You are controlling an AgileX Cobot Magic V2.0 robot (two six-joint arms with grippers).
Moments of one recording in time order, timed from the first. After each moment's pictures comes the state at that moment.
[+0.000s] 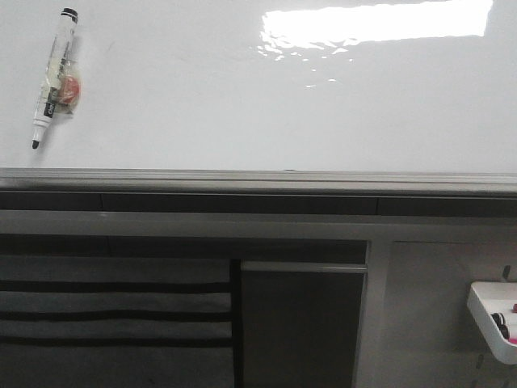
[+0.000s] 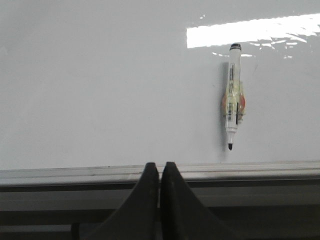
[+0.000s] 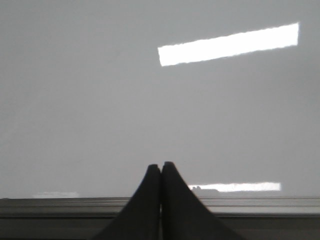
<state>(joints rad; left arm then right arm) -0.07 -0.01 0.01 -0.15 0.04 0.18 0.04 -0.01 0.02 0.10 -0.06 -0.04</state>
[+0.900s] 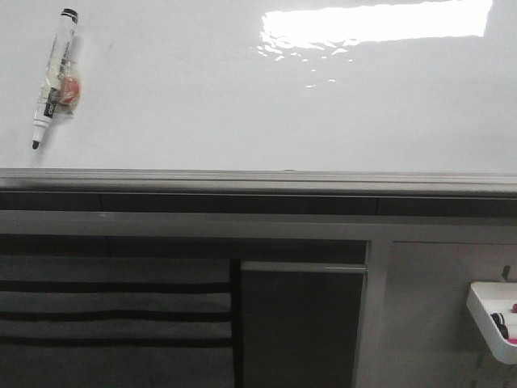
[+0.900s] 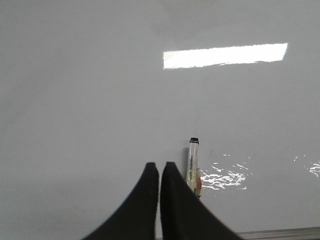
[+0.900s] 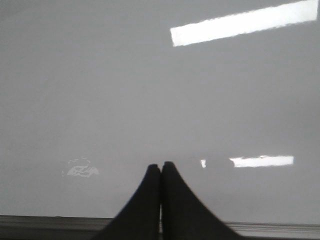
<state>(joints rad) -0.07 0.17 -0.57 -0.20 0.45 0.18 0.04 0.13 -0.47 0.15 0.40 -0.04</state>
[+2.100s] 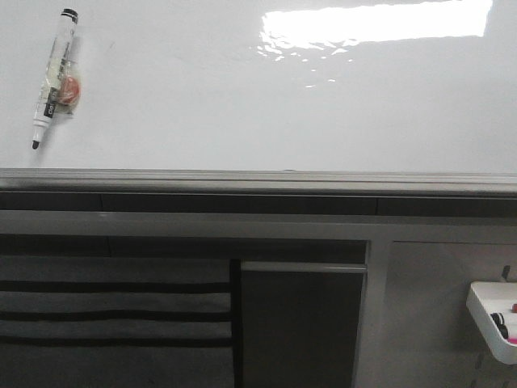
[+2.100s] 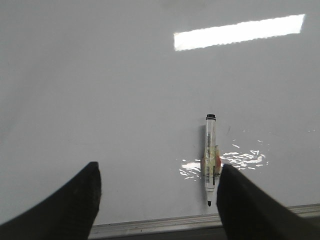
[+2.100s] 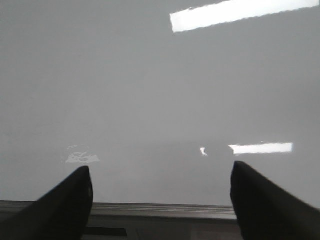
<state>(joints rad) -0.07 0.17 -0.53 -0.11 0.46 0.18 0.04 0.13 -0.47 0.15 0.45 -0.04</state>
